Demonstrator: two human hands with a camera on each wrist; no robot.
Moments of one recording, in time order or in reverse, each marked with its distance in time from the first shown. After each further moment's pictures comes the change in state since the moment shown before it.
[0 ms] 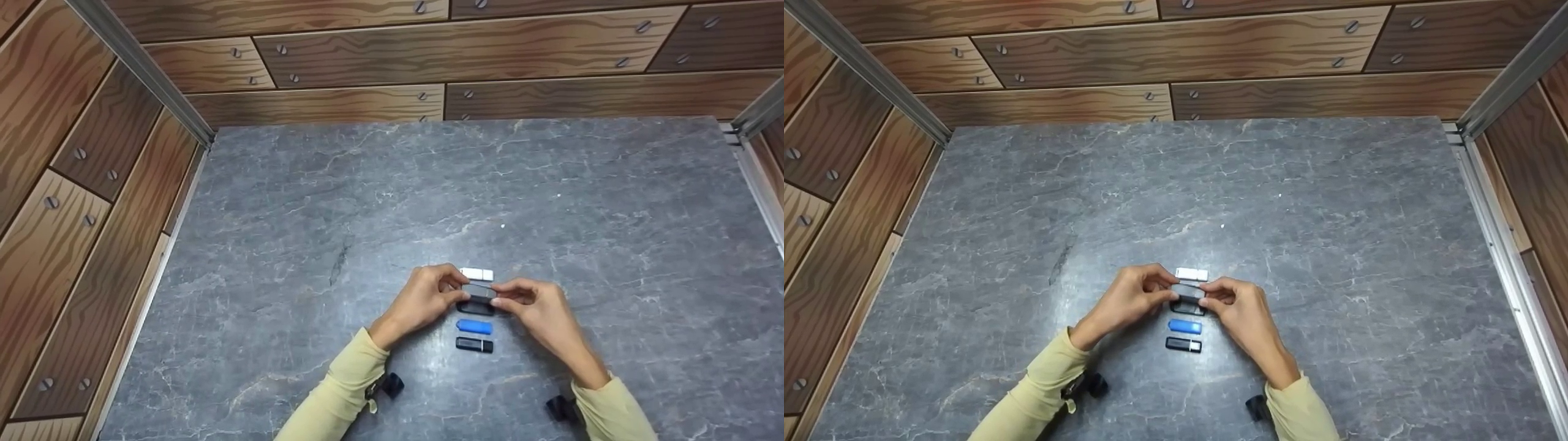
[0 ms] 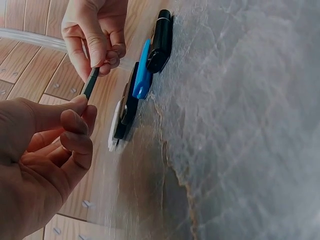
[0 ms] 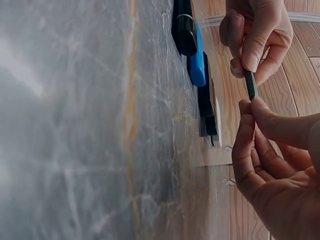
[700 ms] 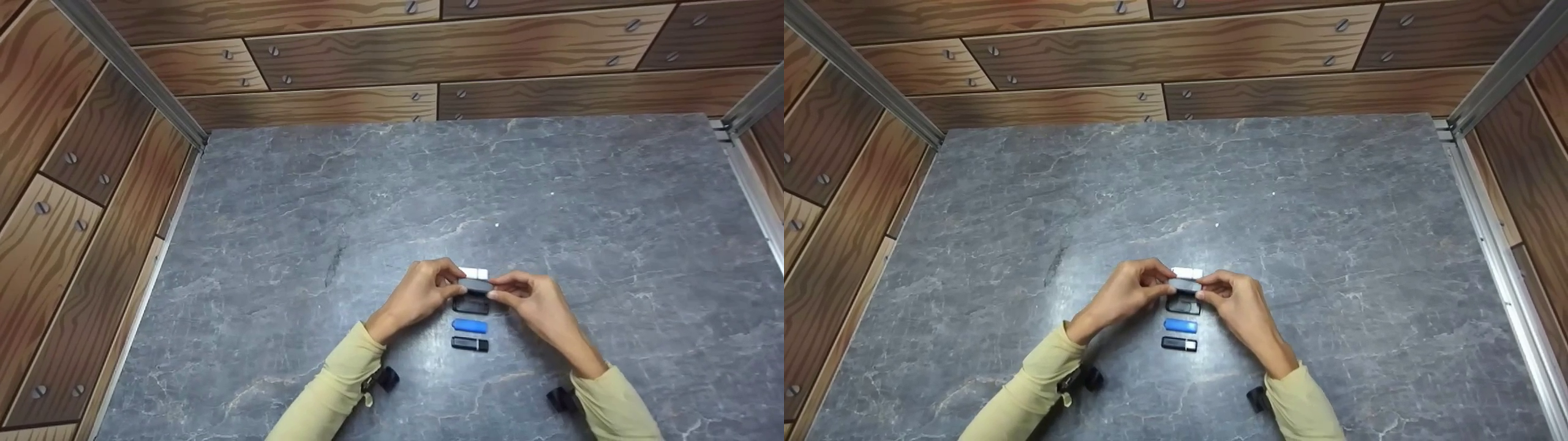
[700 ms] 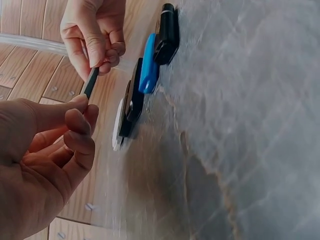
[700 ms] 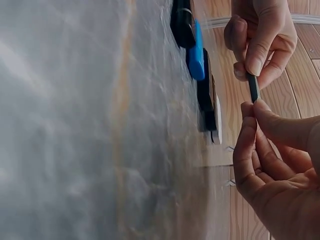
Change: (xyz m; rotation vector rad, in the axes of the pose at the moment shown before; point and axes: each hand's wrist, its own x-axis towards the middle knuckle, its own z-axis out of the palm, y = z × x) left_hand 0.008 0.003 -0.003 0.029 -0.020 0.002; right_hand 0.006 0.002 -0.004 0.017 -0.021 -0.020
